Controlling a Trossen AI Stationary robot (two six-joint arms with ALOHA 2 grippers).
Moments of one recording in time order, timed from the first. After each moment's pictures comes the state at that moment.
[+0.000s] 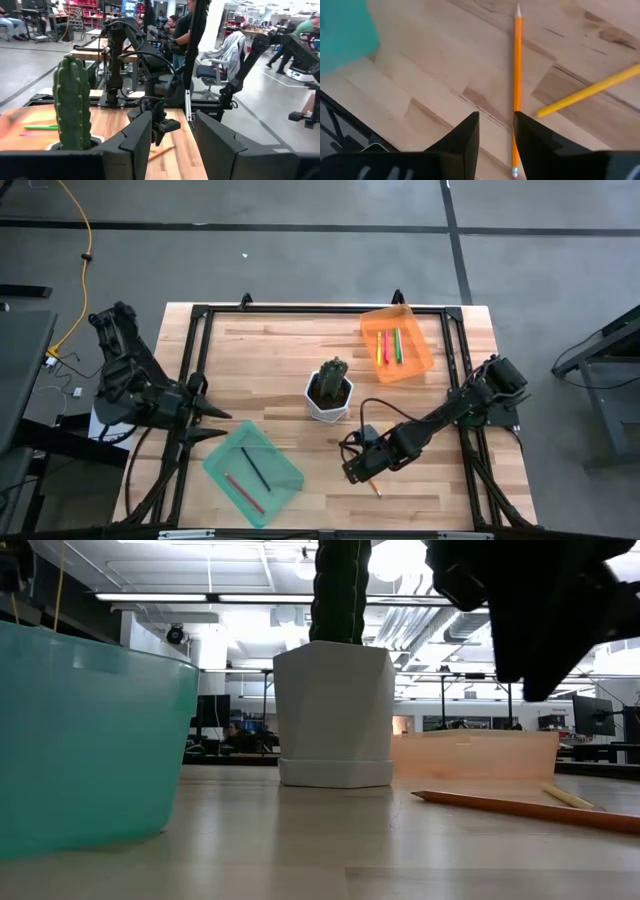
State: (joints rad) left arm -0.90 0.84 0.95 -0.24 -0.90 -0.19; right arm 0.53 1.80 1.29 -0.71 0.08 1.56
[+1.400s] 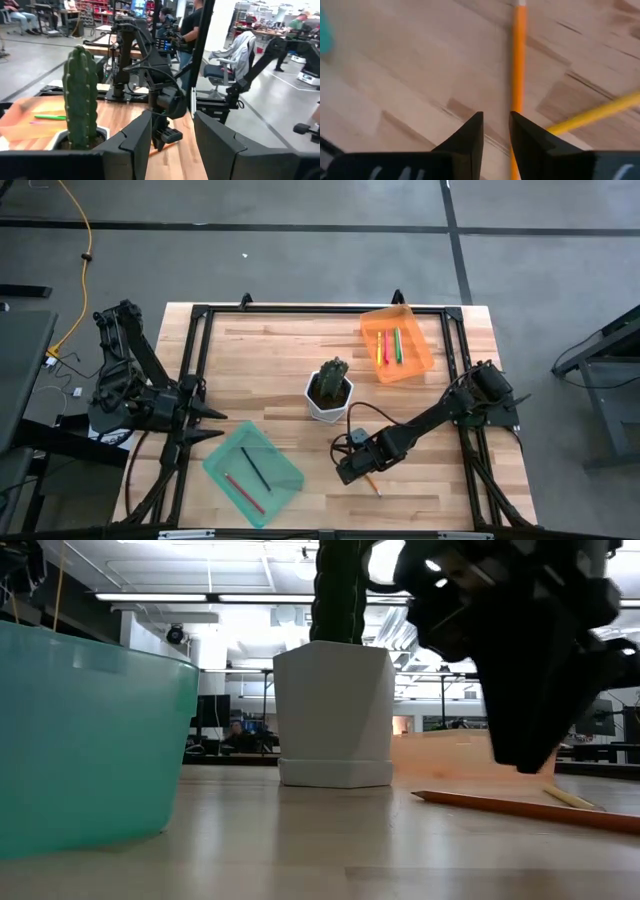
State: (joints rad) left arm -1.00 0.84 0.95 -0.29 -1.04 -0.27; right arm 0.49 1.92 1.30 -0.65 0.02 1.52
